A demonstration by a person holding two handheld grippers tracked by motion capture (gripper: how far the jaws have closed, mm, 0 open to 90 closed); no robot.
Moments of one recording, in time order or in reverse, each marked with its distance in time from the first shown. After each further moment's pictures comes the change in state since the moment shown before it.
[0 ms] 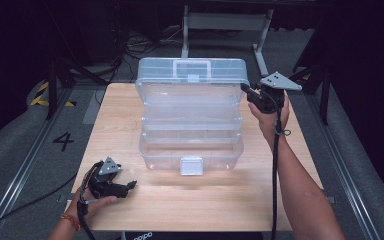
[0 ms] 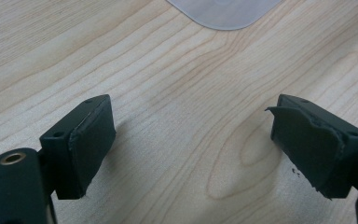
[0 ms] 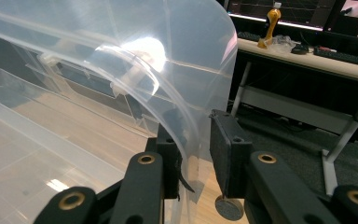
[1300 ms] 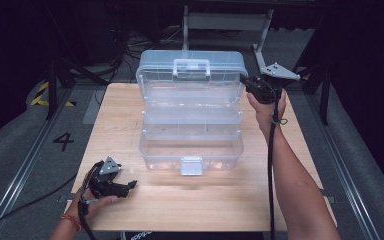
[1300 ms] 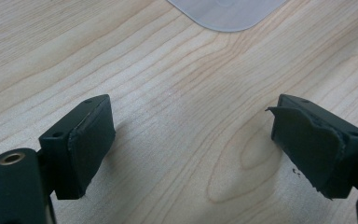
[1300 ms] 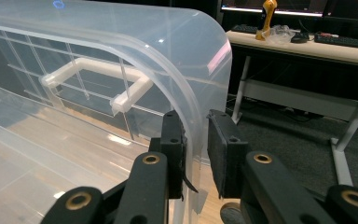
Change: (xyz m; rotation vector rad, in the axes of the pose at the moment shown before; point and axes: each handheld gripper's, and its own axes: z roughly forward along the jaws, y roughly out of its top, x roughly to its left) left arm -0.001 0.001 0.001 0.000 -0.001 -0.018; right arm -0.013 0.010 0.023 0.012 -0.003 0.095
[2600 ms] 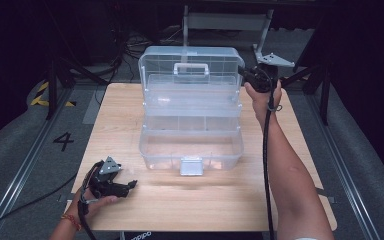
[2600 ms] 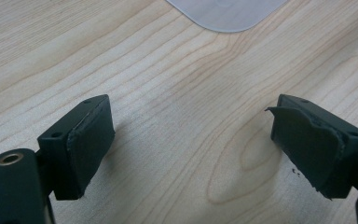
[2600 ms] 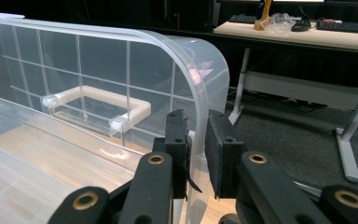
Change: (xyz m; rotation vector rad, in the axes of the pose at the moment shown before) left arm 0.000 0.000 0.001 -0.006 0.002 0.000; right arm -0.019 0.009 0.036 0.029 -0.007 0.037
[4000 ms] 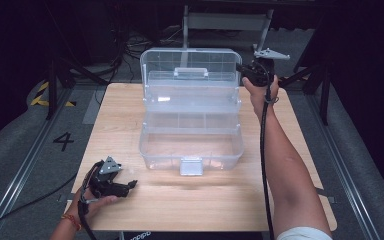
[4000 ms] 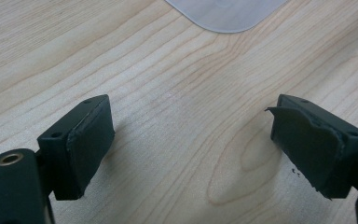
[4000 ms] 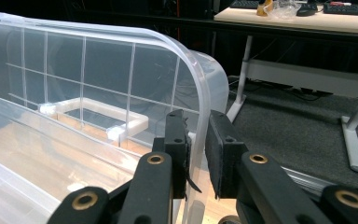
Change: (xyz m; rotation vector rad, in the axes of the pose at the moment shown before) left arm 0.000 0.000 0.000 0.001 -0.003 0.002; right arm -0.011 0.005 0.026 0.053 0.008 0.021
